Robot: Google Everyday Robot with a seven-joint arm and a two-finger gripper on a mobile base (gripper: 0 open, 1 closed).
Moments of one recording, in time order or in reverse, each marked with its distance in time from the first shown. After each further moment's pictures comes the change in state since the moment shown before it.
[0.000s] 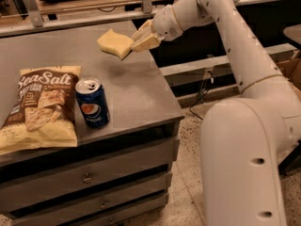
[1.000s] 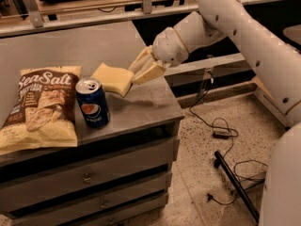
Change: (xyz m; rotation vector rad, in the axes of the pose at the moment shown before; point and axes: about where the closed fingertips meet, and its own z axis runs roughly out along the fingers) arm -0.022 0.139 0.006 -0.229 -0.009 -0.045
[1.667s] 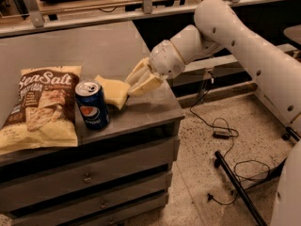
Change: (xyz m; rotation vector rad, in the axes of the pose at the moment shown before) arm 0.002 0.028 0.021 -0.045 -0.038 0.018
